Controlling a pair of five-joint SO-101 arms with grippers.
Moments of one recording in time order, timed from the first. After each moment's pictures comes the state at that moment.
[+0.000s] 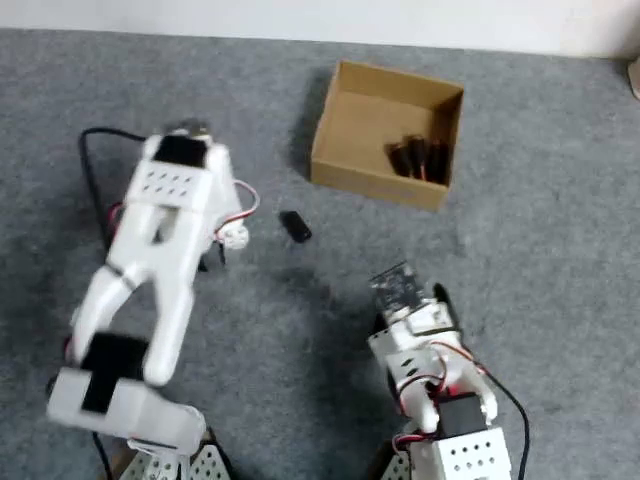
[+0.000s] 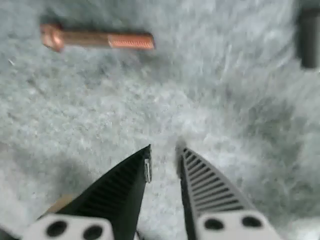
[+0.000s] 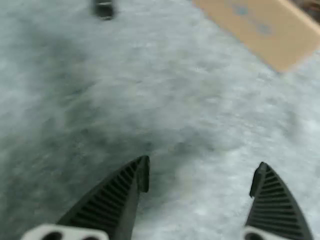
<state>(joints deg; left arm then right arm) 2.2 0.0 7.1 93.0 32.3 -20.0 -96.8 94.1 54.8 22.4</state>
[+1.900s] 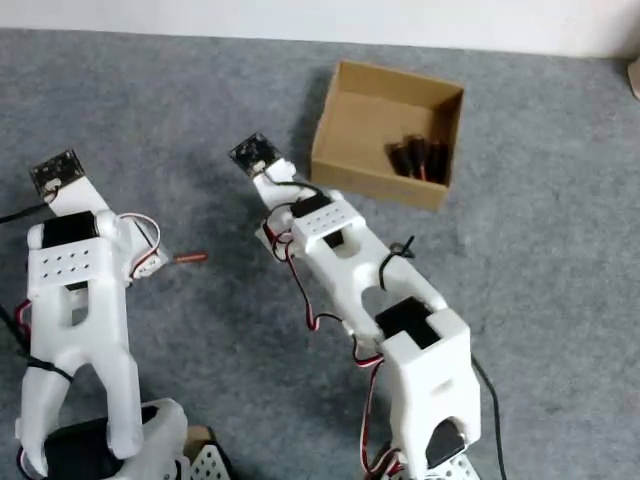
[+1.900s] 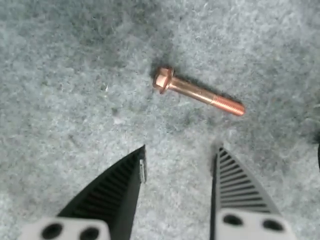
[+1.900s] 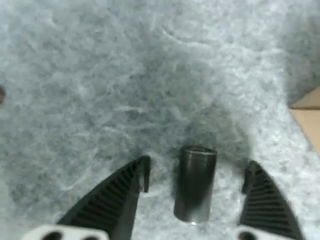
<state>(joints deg) -21.0 -23.3 36.2 72.4 25.7 -35.7 28.7 3.5 40.4 14.0</state>
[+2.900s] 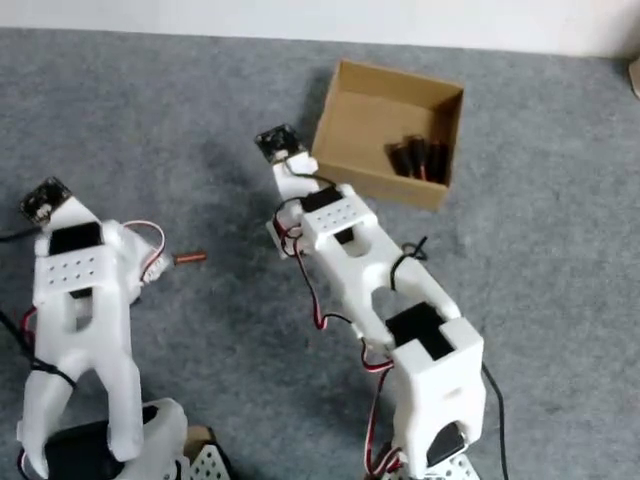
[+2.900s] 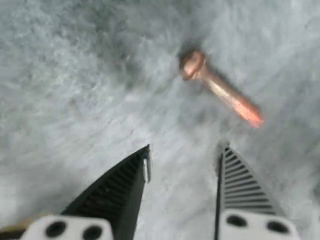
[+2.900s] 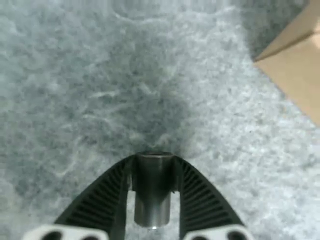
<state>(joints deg) -21.0 -23.8 41.2 70.5 41.2 -35.2 21.7 5.2 46.5 3.7</state>
